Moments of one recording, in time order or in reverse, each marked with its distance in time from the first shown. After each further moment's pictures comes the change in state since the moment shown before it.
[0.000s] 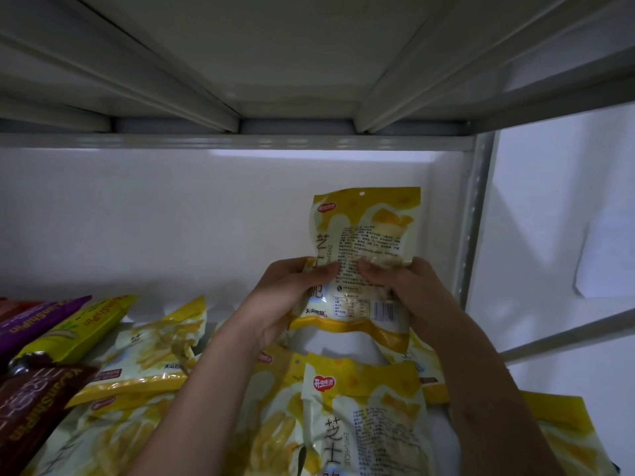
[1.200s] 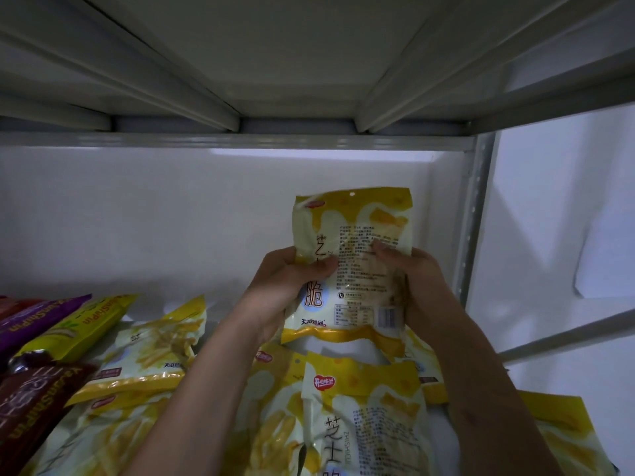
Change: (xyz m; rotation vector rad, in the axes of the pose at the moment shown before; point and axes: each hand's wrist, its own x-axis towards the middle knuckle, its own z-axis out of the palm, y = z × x) left_hand -0.006 0.009 0.002 -0.017 0.035 0.071; right_hand 0.000 -0.005 0.004 0.189 0.012 -0.044
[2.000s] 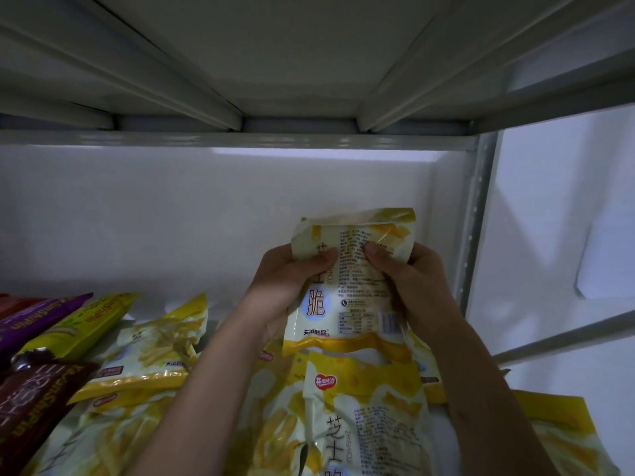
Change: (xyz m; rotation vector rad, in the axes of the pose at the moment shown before) left_hand -0.002 0.001 0.002 -0.068 0.042 0.019; right_hand -0.001 0.005 0.006 -0.140 0.074 -0.126
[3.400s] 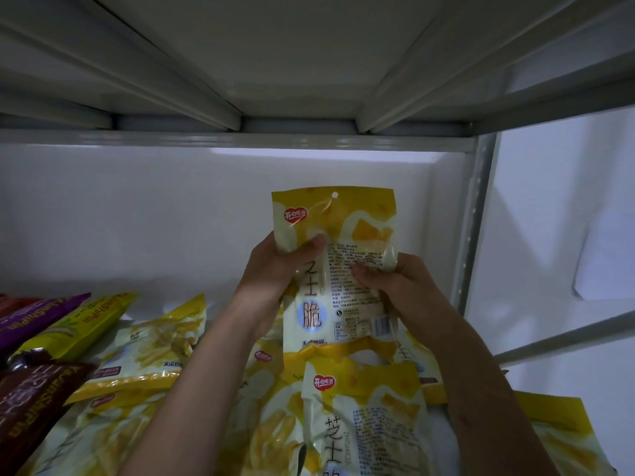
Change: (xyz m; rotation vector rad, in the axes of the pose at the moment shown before) left_hand 0.003 0.006 -0.007 0.092 0.029 0.123; right_hand -0.002 0.003 -0.004 -0.183 -0.152 0.067
